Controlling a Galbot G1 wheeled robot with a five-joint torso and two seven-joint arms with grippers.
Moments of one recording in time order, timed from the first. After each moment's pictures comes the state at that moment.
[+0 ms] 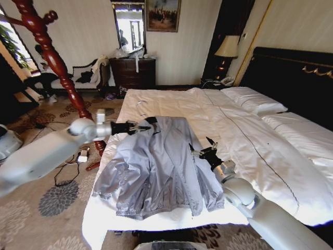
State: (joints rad) left arm 0.03 -0.47 0.53 -1.62 -1.15 0.14 0.73; right arm -1.33 0.80 0.34 2.13 0.48 -0.08 0.29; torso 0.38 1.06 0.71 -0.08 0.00
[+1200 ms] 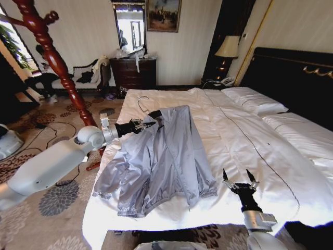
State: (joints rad) left arm 0.20 -0.58 0.37 -1.72 -1.16 0.08 0.52; right arm -1.84 1.30 0.80 2.13 0.20 0.25 0.09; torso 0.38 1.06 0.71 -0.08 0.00
